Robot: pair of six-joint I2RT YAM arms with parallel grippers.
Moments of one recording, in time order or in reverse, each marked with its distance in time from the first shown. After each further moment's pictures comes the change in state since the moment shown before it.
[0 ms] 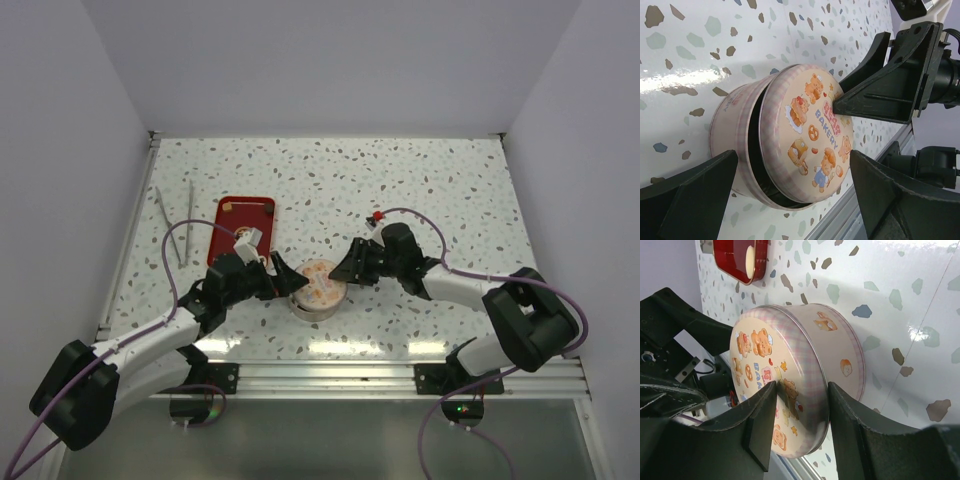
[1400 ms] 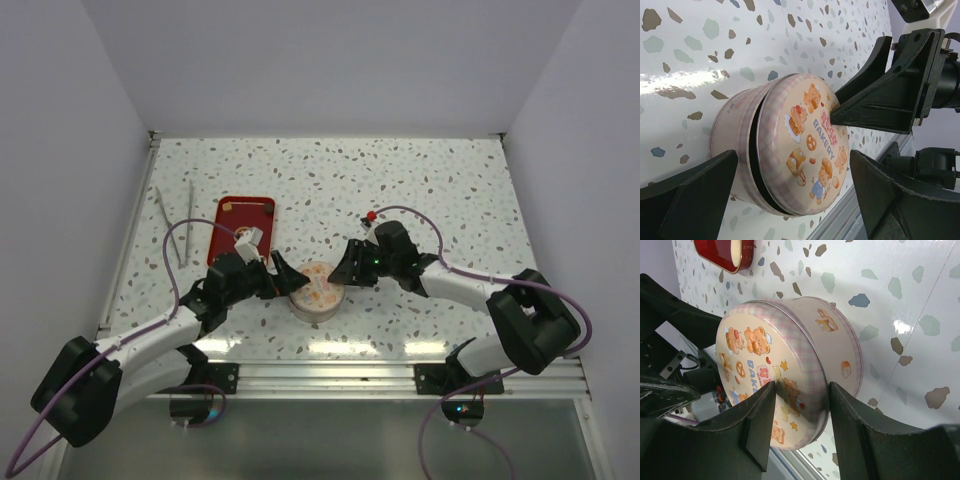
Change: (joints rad) left arm 0.000 0.021 0.001 0.027 0.003 -0.002; right arm 0.040 -0.015 0.066 -0.157 0.051 -0.053
